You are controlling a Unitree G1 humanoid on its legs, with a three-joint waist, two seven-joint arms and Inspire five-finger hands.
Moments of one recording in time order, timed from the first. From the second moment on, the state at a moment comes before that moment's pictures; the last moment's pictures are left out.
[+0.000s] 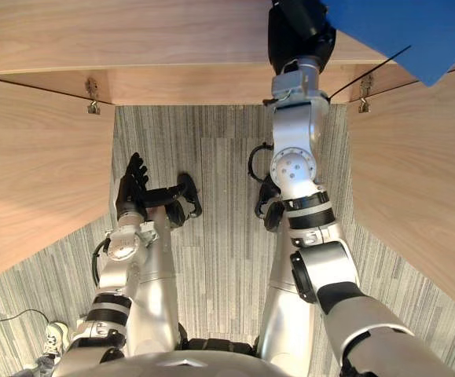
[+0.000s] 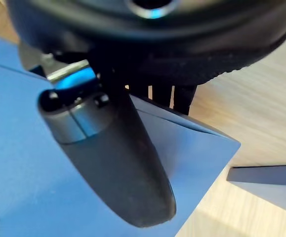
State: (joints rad) left arm -0.21 0.03 0.10 0.35 -0.11 -0.11 0.21; right arm -0.94 -0.19 0.06 0.20 1.18 -0.29 -0.21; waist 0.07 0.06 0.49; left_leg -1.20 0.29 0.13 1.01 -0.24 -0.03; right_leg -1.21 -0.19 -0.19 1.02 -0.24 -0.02
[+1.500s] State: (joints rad) left arm -0.22 0.03 0.08 0.38 -0.19 -0.15 0.21; right arm -1.32 -0.36 0.10 0.59 1.18 -0.24 -0.25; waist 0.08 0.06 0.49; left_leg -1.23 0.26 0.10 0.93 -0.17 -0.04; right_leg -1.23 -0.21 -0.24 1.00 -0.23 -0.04
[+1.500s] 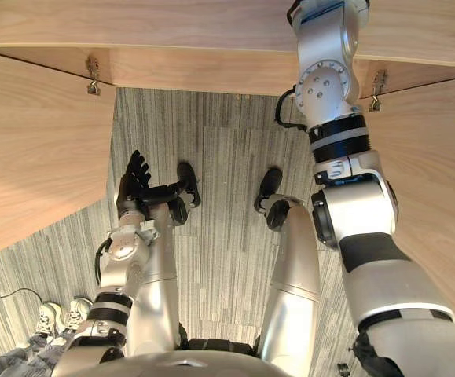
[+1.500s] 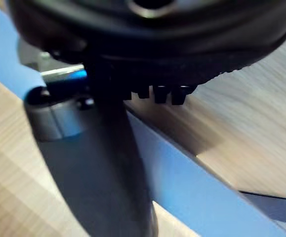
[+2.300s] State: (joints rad) left arm -0.21 0.03 0.09 0.40 -0.17 -0.14 0.21; right arm -1.02 -0.42 0.06 0.25 1.02 -0.24 -0.24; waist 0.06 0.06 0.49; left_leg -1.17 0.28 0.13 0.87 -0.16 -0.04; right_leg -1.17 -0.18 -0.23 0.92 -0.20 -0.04
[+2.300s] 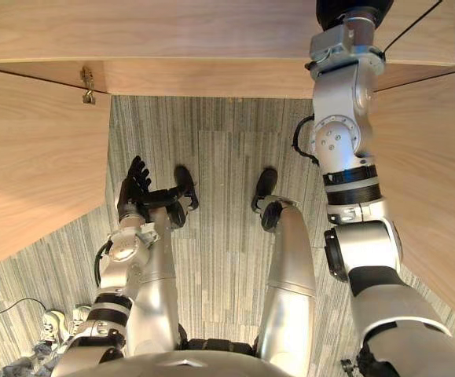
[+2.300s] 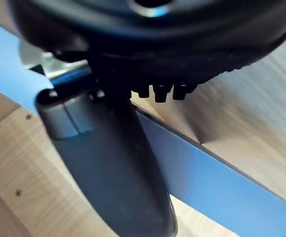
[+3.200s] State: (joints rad) left arm -0.21 0.03 0.09 0.44 -0.16 -0.12 0.21; right arm -1.06 -0.41 0.10 0.34 1.18 -0.21 -0.23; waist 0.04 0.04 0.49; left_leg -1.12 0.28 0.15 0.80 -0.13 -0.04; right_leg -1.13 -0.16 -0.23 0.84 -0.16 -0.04
